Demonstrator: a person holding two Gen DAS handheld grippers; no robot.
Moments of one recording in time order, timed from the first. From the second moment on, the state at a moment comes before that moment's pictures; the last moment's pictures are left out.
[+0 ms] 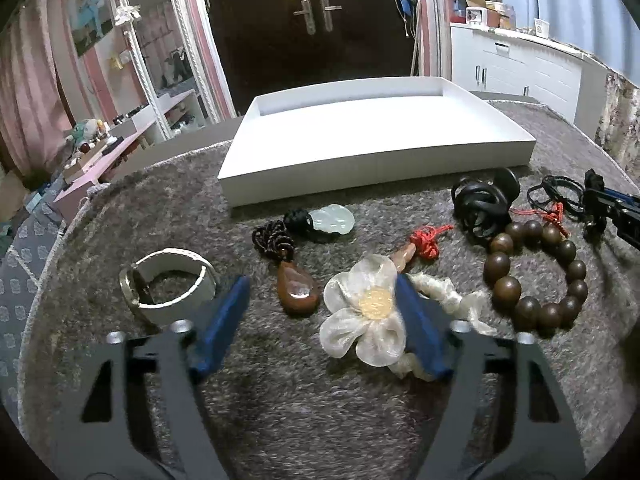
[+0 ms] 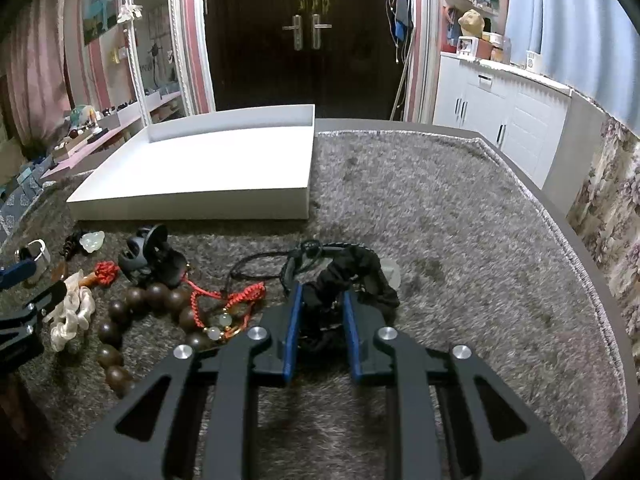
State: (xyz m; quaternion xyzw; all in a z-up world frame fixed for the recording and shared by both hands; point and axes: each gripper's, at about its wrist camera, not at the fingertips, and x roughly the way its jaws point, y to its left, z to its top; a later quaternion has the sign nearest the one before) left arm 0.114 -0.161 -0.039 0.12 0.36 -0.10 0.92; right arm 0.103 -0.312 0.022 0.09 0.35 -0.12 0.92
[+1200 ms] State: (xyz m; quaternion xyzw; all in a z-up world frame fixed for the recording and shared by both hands) left arm 0.099 -0.172 -0.044 0.09 0.37 -0.18 0.90; right arm 0.082 -0.319 0.032 0.11 0.32 -0.11 0.93
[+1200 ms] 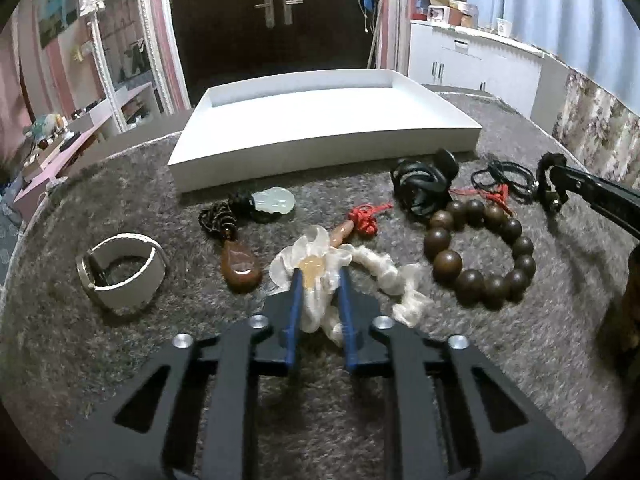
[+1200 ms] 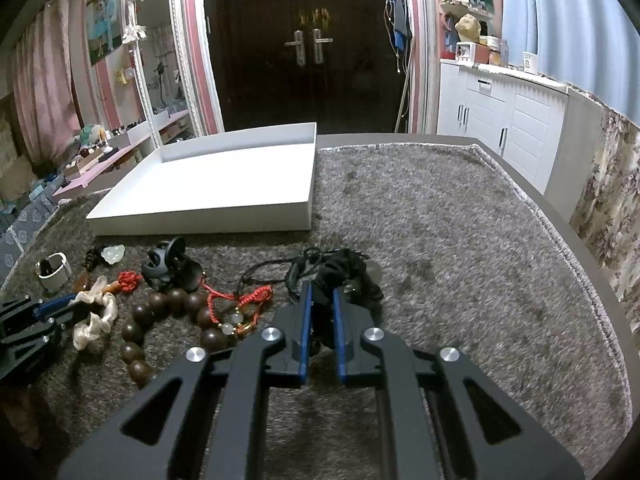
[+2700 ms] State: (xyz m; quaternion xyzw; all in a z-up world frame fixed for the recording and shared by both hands) left arm 0.240 -0.130 0.046 -0.02 0.28 -0.14 0.95; right arm 0.217 -0.286 0.111 0.05 0.28 -0.04 0.96
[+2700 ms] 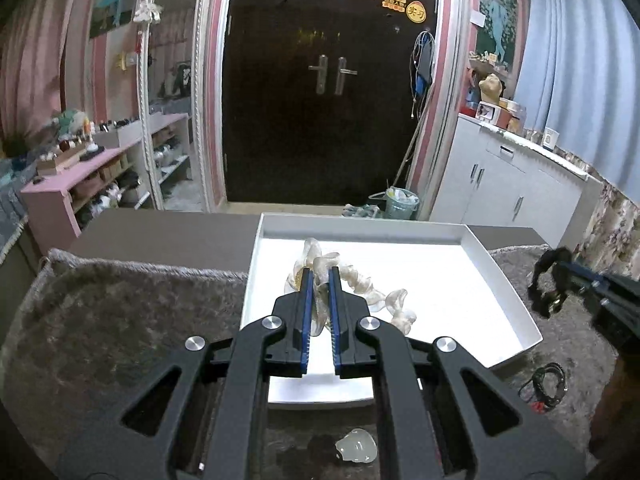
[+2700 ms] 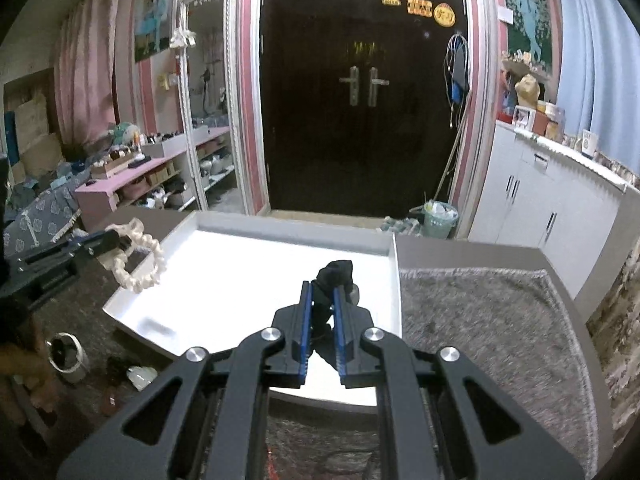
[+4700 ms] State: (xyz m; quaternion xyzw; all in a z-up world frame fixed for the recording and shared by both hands) left arm 0.250 -0.125 0.029 0.01 0.31 -0.12 0.94; right arm 0.208 -0.321 0.087 0.10 0.30 -0.05 0.95
